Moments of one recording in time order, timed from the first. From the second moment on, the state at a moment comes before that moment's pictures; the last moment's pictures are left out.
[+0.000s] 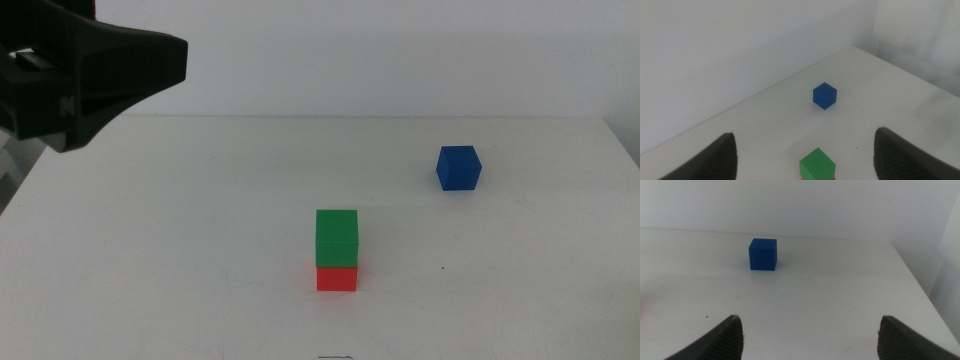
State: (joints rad) left arm -0.38 0.84 -1.15 -0.43 0.74 0.44; right arm 0.05 -0.02 0.03 0.00 0.22 -0.04
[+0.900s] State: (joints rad) left arm -0.38 0.84 -1.15 -0.43 0.74 0.44; right arm 0.05 0.80 -0.48 0.11 0.24 0.10
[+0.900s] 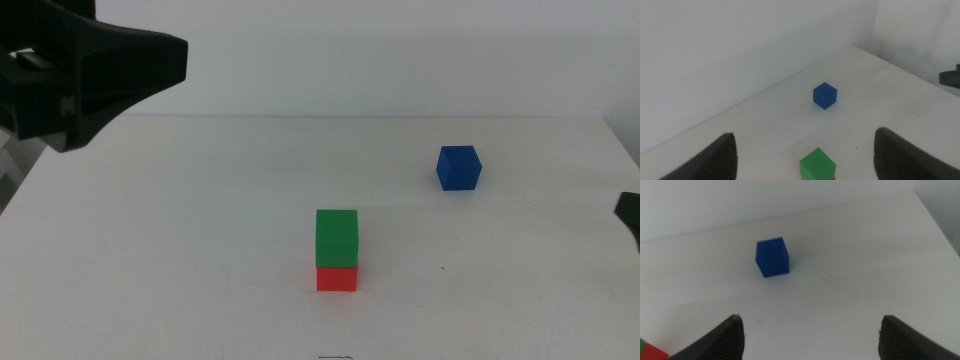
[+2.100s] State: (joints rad) left arm -0.38 0.84 -1.15 -0.43 0.74 0.44; right arm 0.25 1.99 -1.73 0.00 0.87 0.10
